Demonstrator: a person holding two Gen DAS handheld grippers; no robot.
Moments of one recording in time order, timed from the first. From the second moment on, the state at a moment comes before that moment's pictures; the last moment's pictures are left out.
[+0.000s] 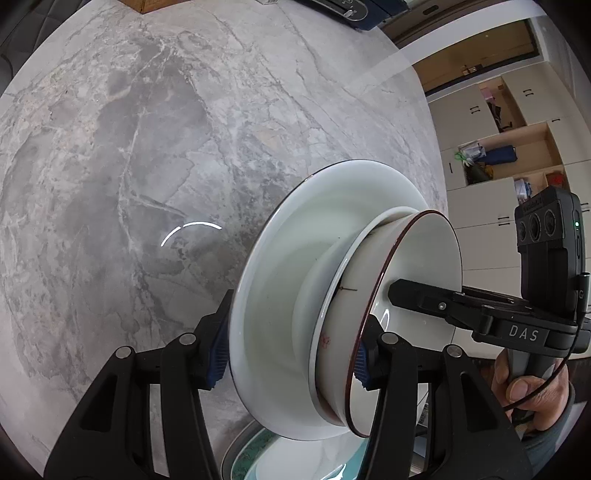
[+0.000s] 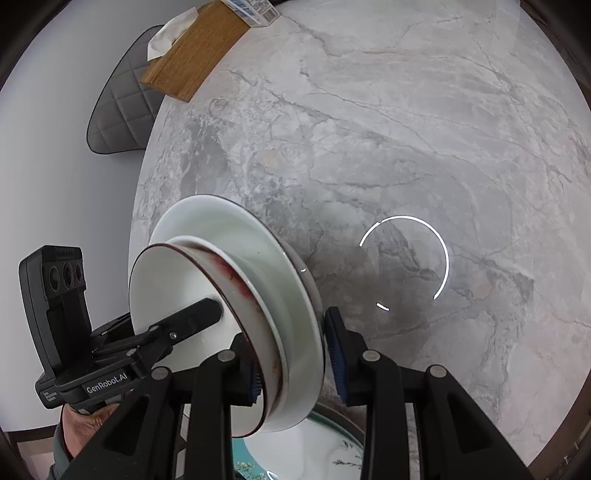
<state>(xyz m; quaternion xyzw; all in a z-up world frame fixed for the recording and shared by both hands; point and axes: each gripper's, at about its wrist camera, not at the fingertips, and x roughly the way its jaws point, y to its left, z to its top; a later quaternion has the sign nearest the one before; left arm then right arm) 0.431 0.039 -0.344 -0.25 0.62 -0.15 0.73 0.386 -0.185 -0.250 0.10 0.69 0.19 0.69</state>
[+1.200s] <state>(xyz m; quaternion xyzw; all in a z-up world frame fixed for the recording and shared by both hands) 0.292 -0.007 -0.329 -0.20 0.66 -0.22 0.69 0.230 -0.231 -0.232 0.15 0.70 0.13 0.69</state>
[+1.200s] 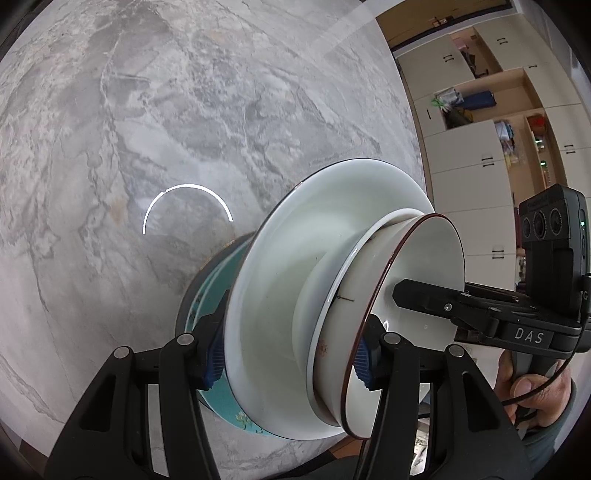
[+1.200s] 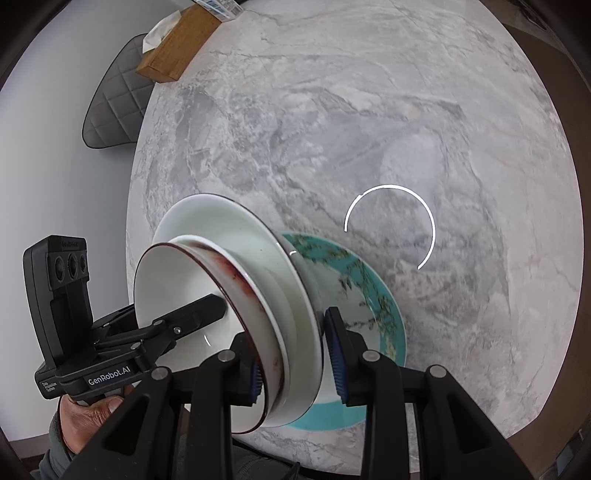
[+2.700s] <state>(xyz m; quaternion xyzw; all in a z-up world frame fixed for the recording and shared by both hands) 0.262 -0.031 -0.371 -0.18 0.68 -0.21 0.68 0.190 -0.254 -0.279 0.17 0.72 0.12 0.66</state>
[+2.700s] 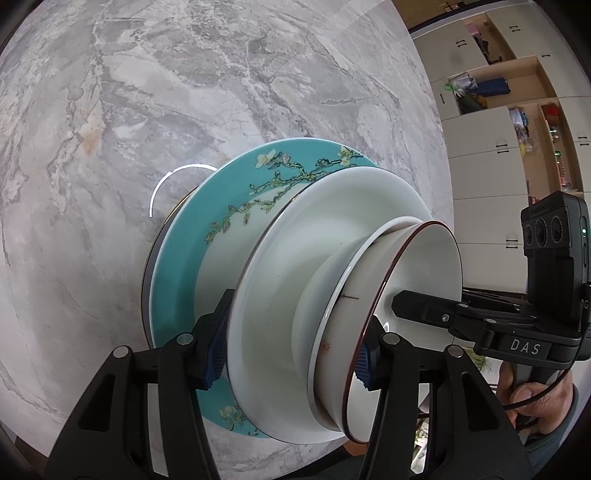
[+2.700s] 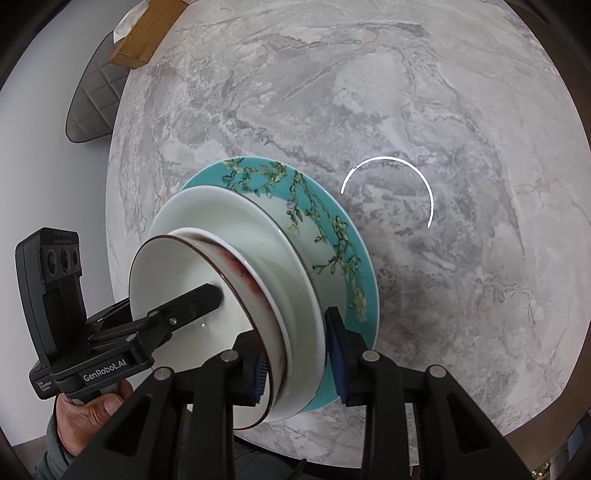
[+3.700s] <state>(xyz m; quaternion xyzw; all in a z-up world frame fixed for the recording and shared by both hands) 0.240 0.001 -0.335 -0.21 0.65 -0.21 0.70 0.194 -0.256 -0.251 0.19 0.68 0.13 0.70</state>
